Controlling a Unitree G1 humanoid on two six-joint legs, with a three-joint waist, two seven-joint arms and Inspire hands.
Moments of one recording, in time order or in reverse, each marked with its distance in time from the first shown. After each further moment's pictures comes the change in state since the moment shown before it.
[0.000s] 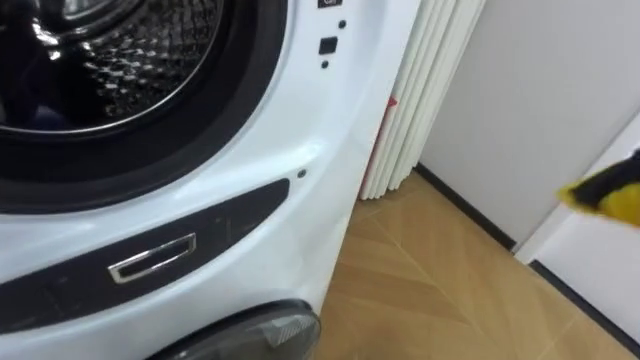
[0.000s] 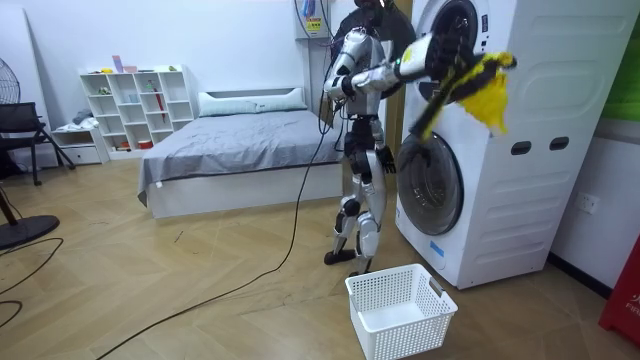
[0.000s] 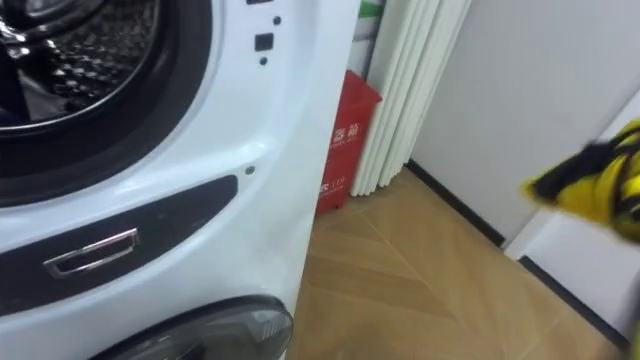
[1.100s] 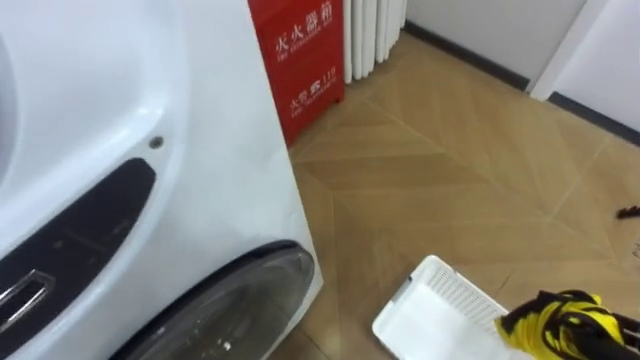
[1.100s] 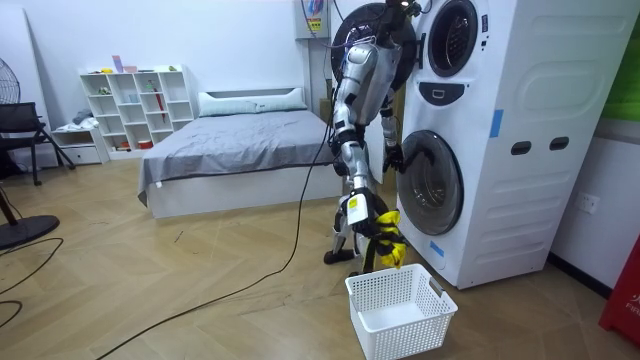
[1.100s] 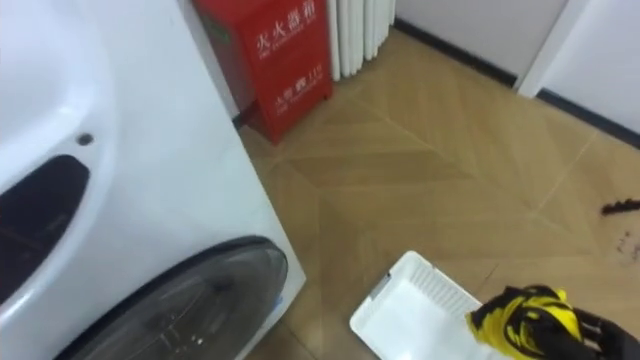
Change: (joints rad) left arm -0.204 -0.034 -0.223 0.057 -0.263 -0.001 -0.020; right arm -0.382 0.094 0.225 1.040 0.151 -0.172 -0.056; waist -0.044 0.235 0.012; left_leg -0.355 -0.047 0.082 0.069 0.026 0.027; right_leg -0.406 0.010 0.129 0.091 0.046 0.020
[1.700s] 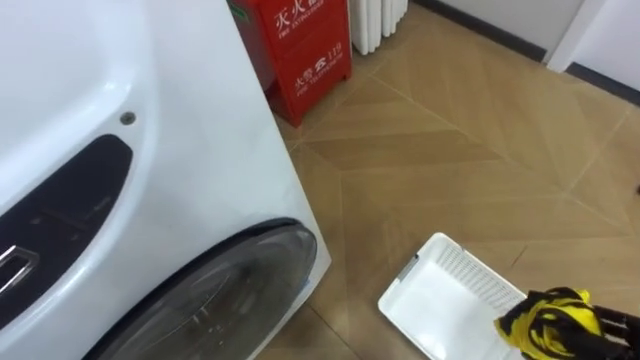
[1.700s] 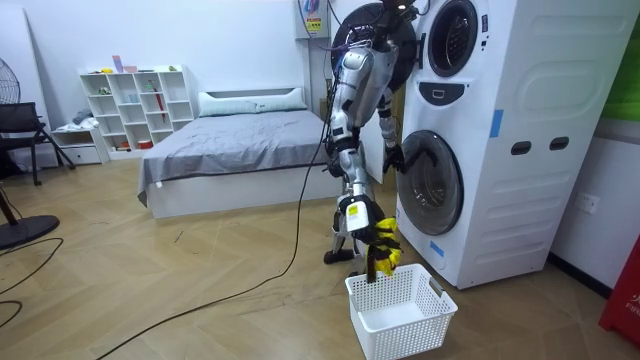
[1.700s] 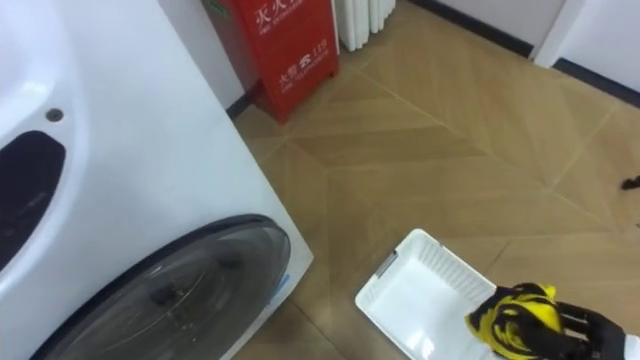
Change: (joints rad) left arm -0.058 -0.003 -0.129 0.003 -0.065 -0.049 0.029; right arm -0.037 -0.028 0.164 0.035 -0.002 -0.027 -0.058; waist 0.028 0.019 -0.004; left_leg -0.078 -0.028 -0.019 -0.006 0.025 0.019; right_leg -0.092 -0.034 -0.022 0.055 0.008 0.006
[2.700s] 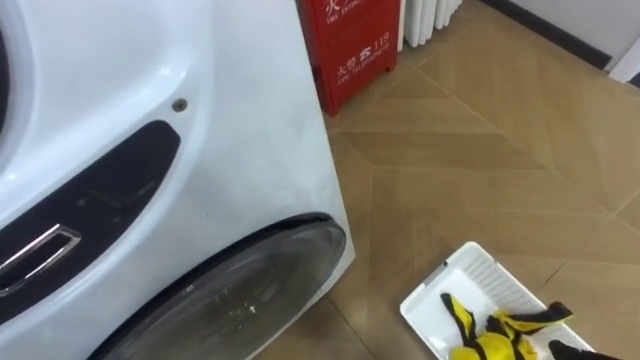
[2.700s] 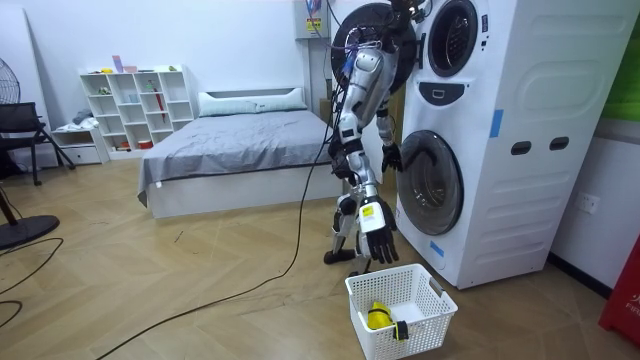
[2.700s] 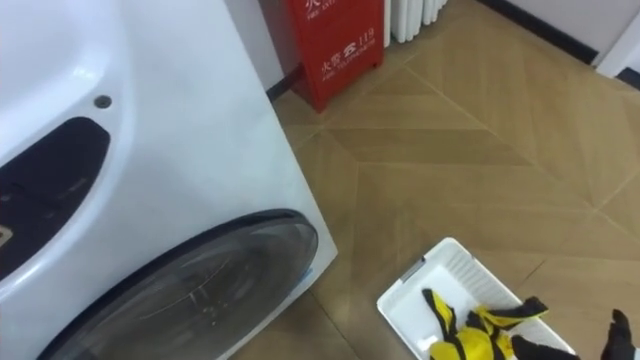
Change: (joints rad) left arm 0.027 0.011 -0.007 -0.005 -0.011 -0.050 -0.001; right arm 0.091 -0.004 0.001 -0.037 0.006 -0.025 -0.051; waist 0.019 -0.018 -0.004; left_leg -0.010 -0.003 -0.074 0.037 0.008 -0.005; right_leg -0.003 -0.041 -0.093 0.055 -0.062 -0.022
